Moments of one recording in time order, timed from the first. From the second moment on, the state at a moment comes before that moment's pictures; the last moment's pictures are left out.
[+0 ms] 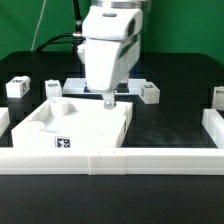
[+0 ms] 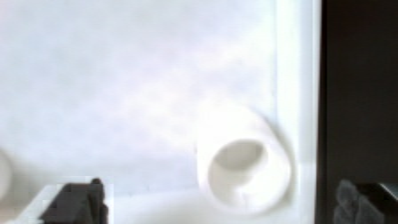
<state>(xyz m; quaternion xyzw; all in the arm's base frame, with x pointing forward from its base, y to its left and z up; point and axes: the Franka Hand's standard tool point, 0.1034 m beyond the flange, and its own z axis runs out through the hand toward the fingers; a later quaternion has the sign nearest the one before) 0.507 -0.020 0.043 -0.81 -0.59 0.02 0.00</state>
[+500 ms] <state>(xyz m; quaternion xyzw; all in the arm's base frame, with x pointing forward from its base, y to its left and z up) 0.487 -0.036 0.016 -0.80 -0.60 0.04 0.02</state>
